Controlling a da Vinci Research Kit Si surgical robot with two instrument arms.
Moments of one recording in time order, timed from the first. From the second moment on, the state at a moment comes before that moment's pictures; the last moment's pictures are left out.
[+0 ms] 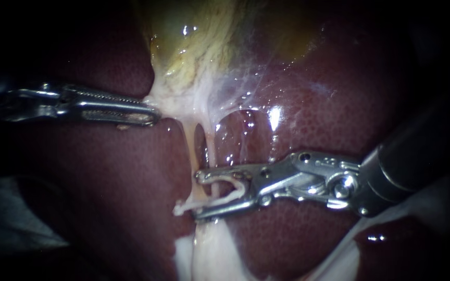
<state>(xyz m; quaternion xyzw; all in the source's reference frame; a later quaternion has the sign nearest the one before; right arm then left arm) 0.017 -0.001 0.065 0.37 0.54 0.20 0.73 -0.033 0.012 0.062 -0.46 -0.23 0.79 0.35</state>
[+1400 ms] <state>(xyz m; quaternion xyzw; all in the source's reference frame) 0.018 -0.001 0.071 0.39 0.54 0.17 0.73 -0.033 0.012 0.061 -0.46 -0.23 0.79 0.35</state>
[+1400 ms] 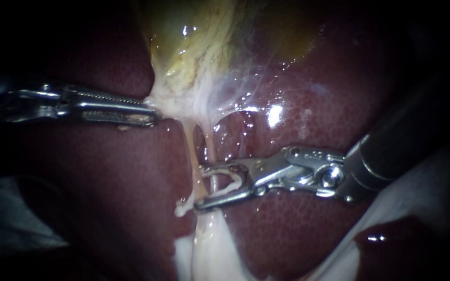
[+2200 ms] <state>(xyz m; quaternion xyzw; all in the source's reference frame) 0.023 -0.002 0.072 0.40 0.57 0.15 0.70 -0.033 0.012 0.061 -0.46 -0.23 0.79 0.35</state>
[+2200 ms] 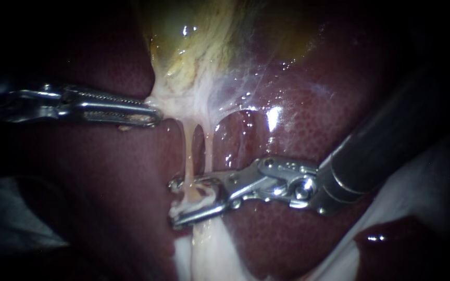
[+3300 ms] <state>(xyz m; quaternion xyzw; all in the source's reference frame) 0.023 -0.002 0.065 0.41 0.58 0.17 0.68 -0.033 0.012 0.061 -0.46 -0.23 0.79 0.35</state>
